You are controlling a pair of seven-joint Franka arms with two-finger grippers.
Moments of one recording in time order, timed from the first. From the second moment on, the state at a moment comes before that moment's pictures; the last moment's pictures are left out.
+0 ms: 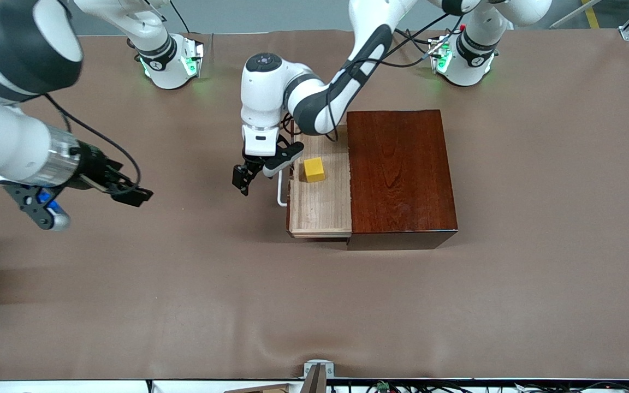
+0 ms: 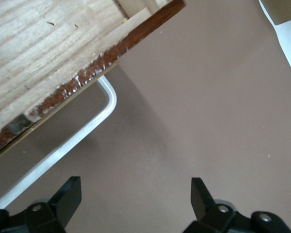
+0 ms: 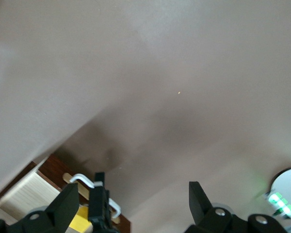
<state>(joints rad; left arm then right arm) -1.12 0.87 0.20 -1.19 0.15 2.42 -1.99 0.13 0.38 0.06 -1.13 0.17 1.36 0.87</state>
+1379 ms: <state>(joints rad) -1.15 0.93 0.25 -1.08 0.15 2.18 -2.05 0.01 0.21 0.06 -1.19 -0.02 1.22 -0.06</state>
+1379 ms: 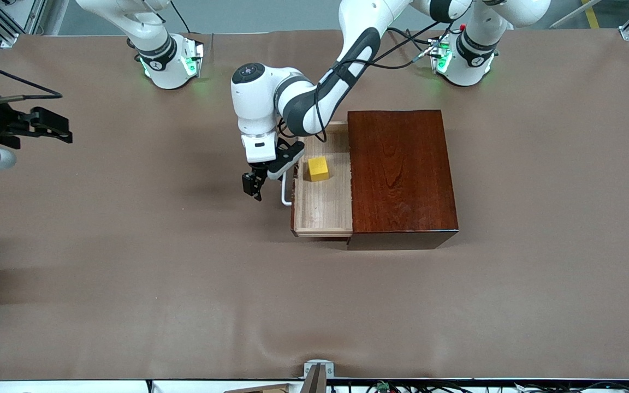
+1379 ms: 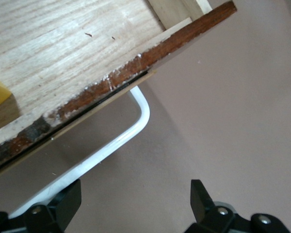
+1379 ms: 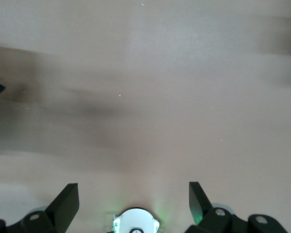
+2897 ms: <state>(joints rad) -1.12 0.92 0.26 -1.09 0.15 1.67 -2.00 -0.06 -0.03 0.08 -1.57 0.03 1.45 -0.08</state>
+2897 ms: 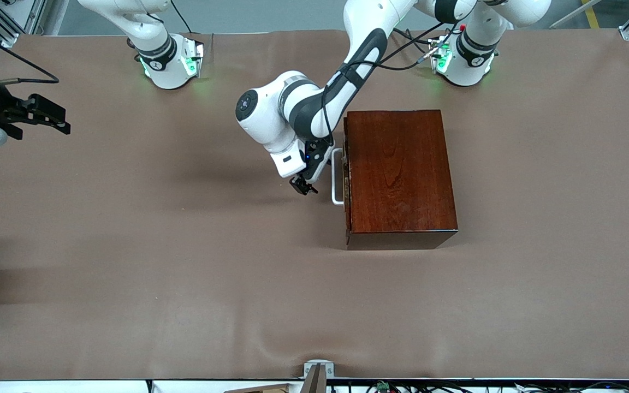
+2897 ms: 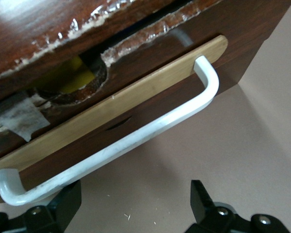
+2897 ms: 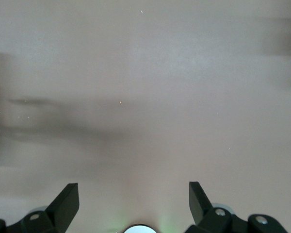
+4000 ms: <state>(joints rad) -1.10 0.83 0.25 -1.07 0.11 1.86 -1.85 -0.06 -0.04 0.08 -1.56 0.03 1.46 -0.11</state>
